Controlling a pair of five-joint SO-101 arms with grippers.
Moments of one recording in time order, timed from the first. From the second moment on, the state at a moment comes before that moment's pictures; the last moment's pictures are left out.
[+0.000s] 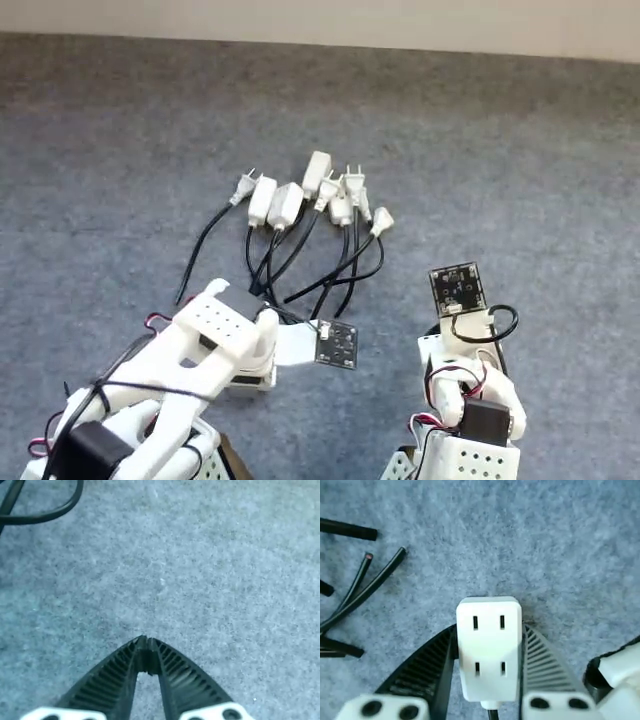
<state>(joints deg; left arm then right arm) 26.0 -26.3 60.8 66.5 -59.6 6.8 -104.6 95.2 66.9 25.5</state>
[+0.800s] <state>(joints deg) 27.9 -9.3 46.6 59.0 -52.4 6.8 -104.6 95.2 66.9 25.5</state>
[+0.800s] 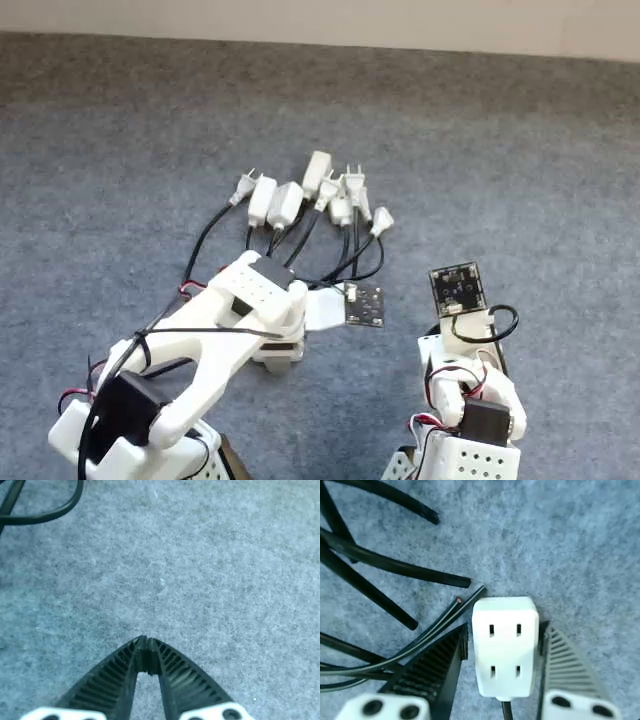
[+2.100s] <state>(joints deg) -10.2 -32.6 56.1 39.4 2.4 6.2 -77.6 63.0 68.2 24.6</state>
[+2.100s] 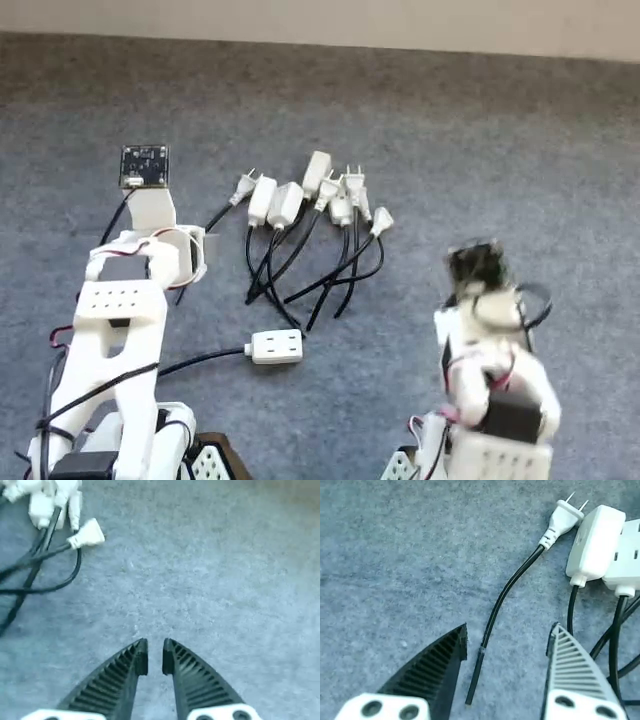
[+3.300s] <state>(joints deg) -13.7 -32.6 62.7 28.4 4.4 -16.7 7.6 12.2 57.0 -53.7</state>
